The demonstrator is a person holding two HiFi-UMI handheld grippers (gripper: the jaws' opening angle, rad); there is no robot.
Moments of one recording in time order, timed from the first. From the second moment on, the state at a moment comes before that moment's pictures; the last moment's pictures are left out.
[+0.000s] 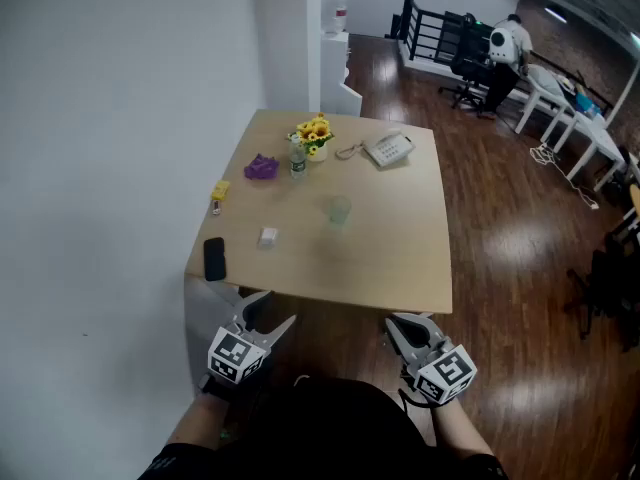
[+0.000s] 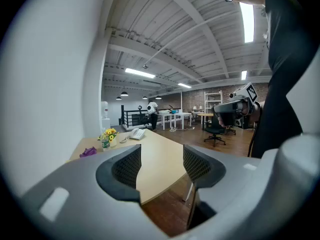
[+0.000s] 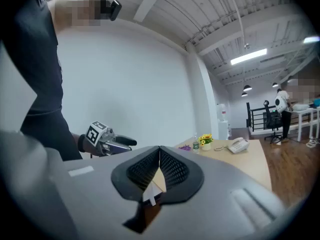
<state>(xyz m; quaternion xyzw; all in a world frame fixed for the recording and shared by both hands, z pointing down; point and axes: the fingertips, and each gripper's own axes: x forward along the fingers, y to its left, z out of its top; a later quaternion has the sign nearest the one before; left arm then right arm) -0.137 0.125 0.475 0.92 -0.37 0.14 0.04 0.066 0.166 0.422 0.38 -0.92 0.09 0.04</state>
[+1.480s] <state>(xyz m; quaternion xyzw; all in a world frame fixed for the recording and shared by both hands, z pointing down) -0.248 -0.152 0.674 0.82 -0.44 0.34 0.14 0.075 -0.100 0.442 0.40 -0.91 0.12 0.07</state>
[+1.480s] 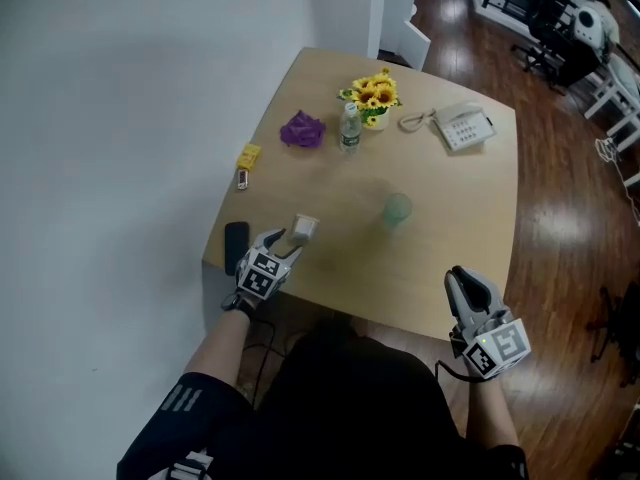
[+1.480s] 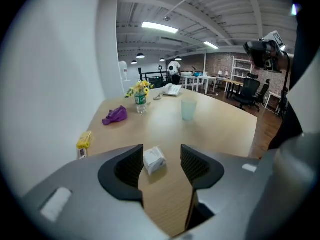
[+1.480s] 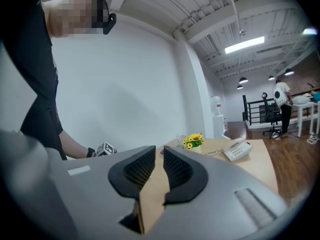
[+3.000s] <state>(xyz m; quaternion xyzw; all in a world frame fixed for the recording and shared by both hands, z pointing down) -0.158 -0.264 0.633 0.85 -0.35 0.40 0.06 0.079 -0.181 0.458 0.38 -0.91 0.16 0.06</state>
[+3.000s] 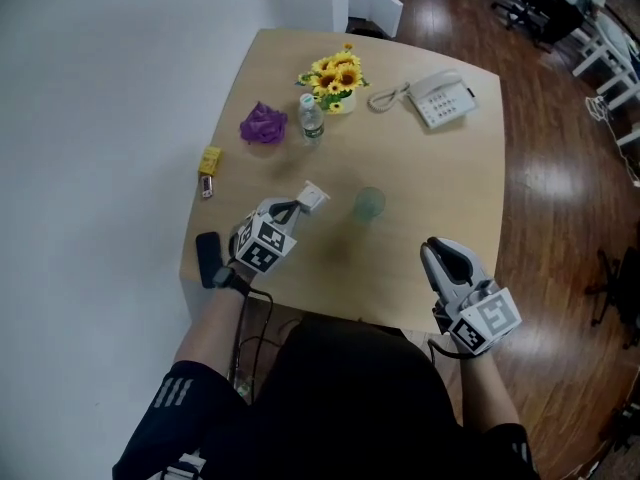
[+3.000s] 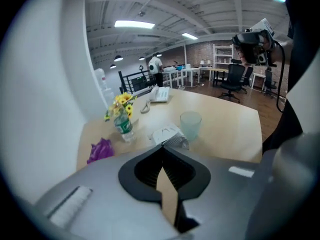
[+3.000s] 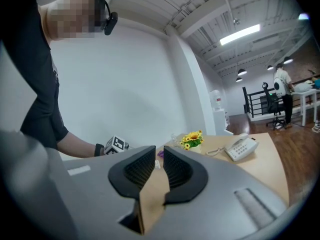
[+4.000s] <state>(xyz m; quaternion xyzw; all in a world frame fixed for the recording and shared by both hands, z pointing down) 0.010 -0.286 0.705 0.81 -0.10 0.58 -0.08 0.144 -0.165 0.469 0.43 -0.88 0.18 0.04</state>
